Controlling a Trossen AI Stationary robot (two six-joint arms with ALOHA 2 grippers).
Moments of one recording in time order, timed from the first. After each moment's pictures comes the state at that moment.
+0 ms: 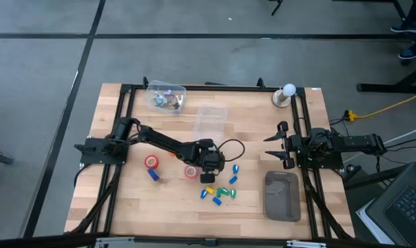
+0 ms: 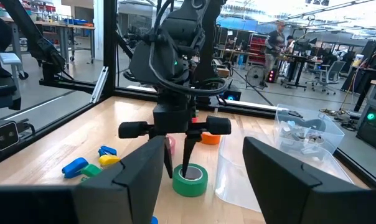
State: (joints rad) left arm -0.17 2.07 1.41 -0.52 -0.25 -0.19; right arm 0.09 0.01 0.01 0.02 -0.02 -0.11
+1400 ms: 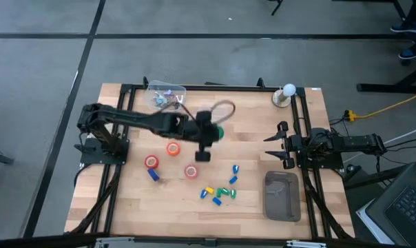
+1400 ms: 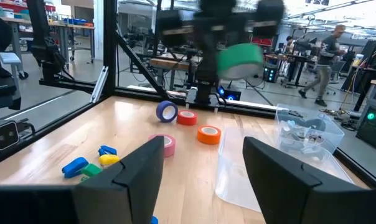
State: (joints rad) left arm -0.03 1.67 1.48 -0.58 -0.21 0.07; right arm 0.09 0.01 0.01 0.02 -0.02 -0.11
